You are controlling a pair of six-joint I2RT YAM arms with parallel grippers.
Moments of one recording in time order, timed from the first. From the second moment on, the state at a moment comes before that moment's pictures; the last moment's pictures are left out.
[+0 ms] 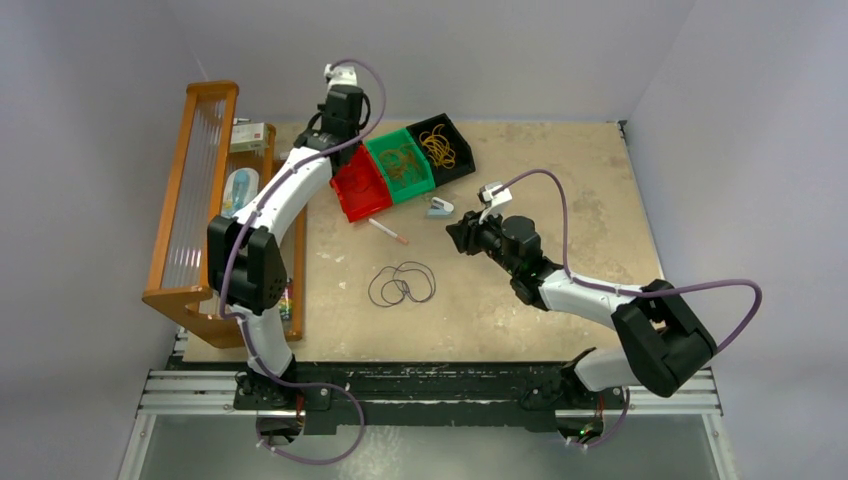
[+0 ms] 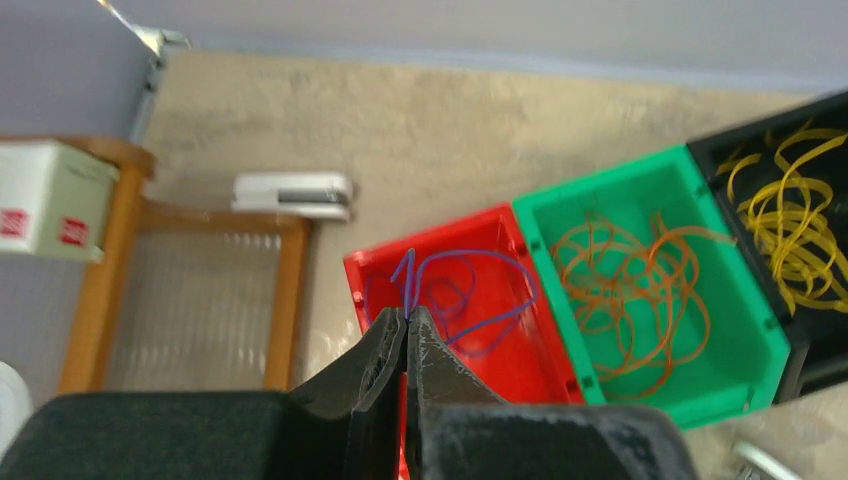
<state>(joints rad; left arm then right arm) -0.34 1.88 1.76 -0.36 -0.53 -0.15 0.60 1.38 0.56 0.62 -0.02 0.27</state>
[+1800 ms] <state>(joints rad) -0.32 1.88 1.54 -0.37 -0.56 -0.36 0.60 1.44 0.56 0.61 -0.03 0.27</state>
